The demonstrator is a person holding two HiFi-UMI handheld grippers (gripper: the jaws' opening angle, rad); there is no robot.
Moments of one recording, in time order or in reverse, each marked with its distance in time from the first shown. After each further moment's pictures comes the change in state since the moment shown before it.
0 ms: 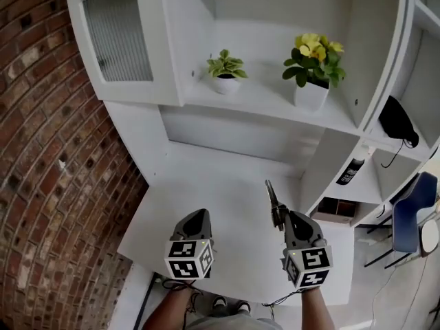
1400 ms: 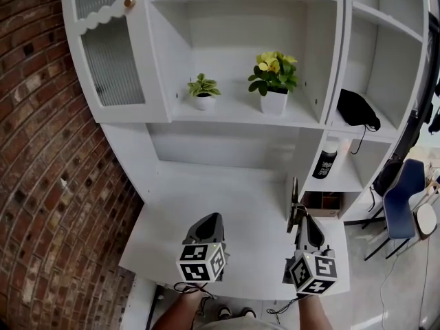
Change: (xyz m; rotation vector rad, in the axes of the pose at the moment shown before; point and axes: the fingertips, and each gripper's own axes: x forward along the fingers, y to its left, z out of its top) left arm -0.022 -0.078 0.027 0.009 -0.079 -0.174; right arm -0.106 -0.047 0.021 0.267 -0.248 -0.329
